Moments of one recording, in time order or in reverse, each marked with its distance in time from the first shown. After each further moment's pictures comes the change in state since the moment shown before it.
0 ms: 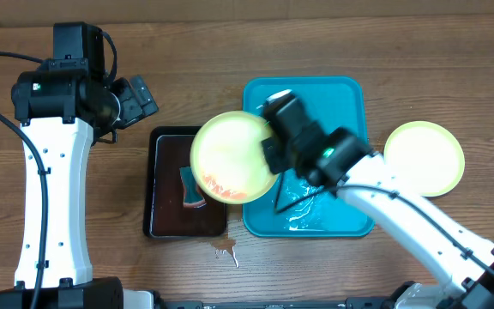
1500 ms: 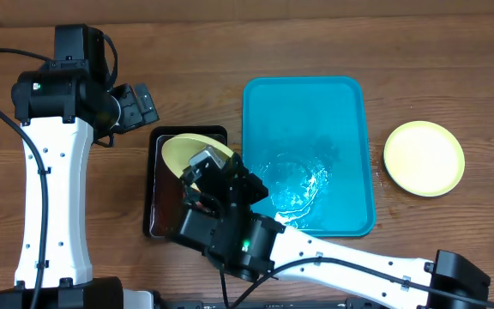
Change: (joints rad) left arm 0.000 0.001 0.000 -0.032 0.000 0.109; right arm 0.515 0.117 0.000 0.121 0.939 -0.007
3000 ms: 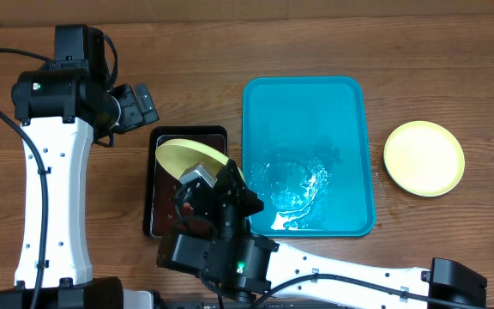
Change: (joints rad) left arm 0.000 0.000 0.000 0.000 0.000 0.000; right arm 0.079 0.000 0.000 0.000 0.142 0.000
